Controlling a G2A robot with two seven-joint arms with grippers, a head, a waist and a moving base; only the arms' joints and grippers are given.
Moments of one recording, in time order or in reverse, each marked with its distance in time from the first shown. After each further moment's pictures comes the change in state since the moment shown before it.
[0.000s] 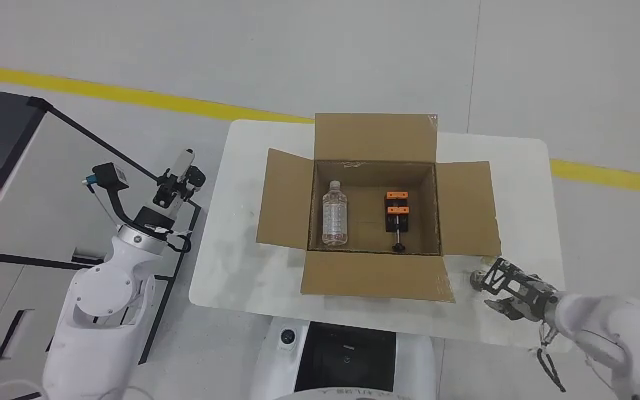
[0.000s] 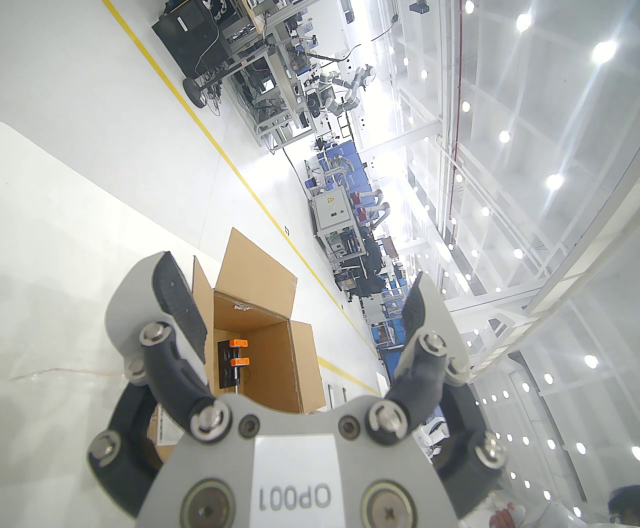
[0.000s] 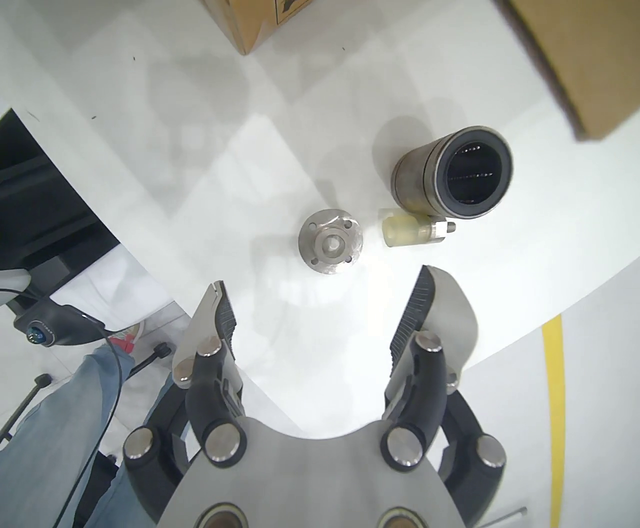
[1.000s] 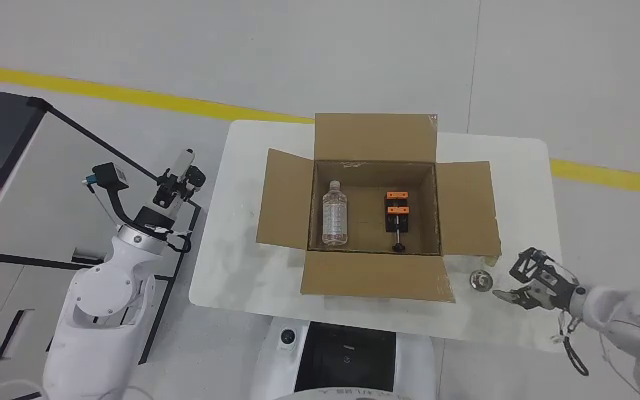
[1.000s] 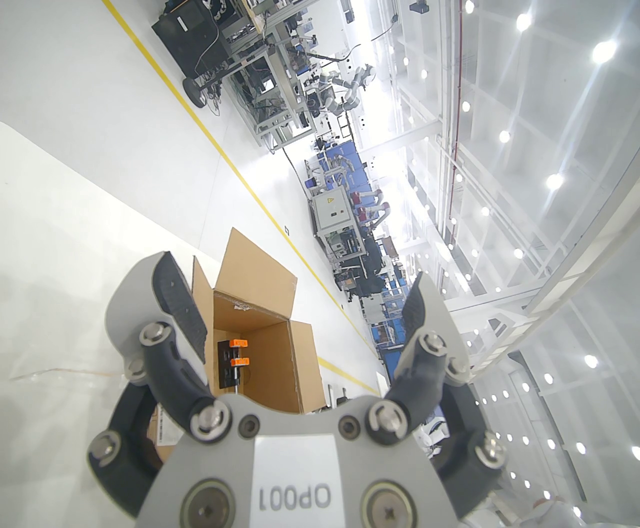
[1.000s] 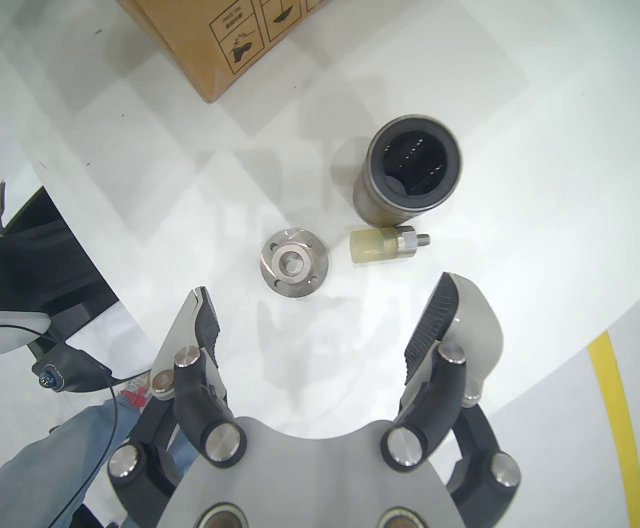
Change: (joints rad) left arm 0.000 0.000 0.000 0.000 0.000 0.000 0.000; right arm 0.169 0.008 0.004 0.365 0.052 -0.240 -0.325
